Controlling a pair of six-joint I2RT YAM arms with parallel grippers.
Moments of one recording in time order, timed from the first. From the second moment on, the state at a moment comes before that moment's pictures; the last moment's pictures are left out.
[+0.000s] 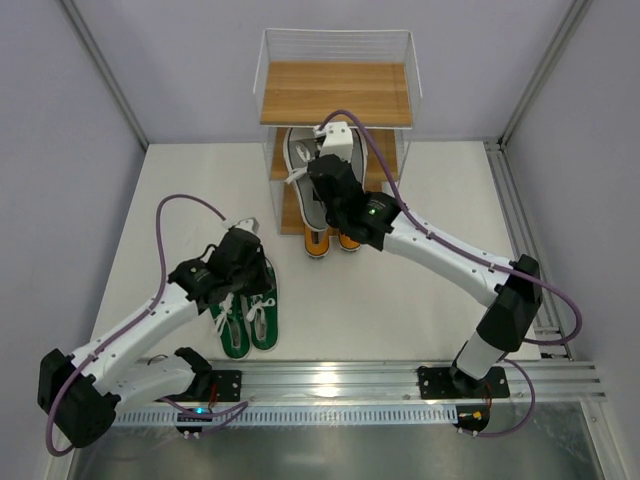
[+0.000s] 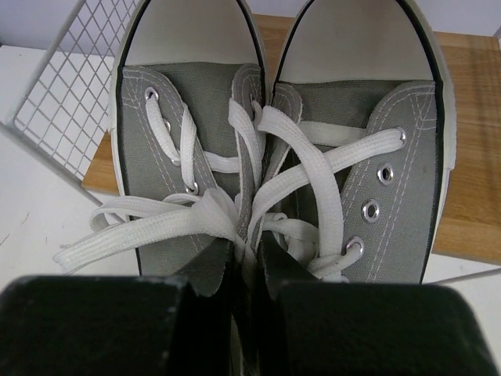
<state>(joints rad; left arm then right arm) -0.66 1.02 0.81 -0.67 -0.07 -0.75 0.92 1.63 1.59 -0.30 0.74 0.28</state>
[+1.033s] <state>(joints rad) -0.66 1.19 1.10 -0.55 0.11 -0.73 0.79 1.76 1.74 -0.26 0.68 0.27</state>
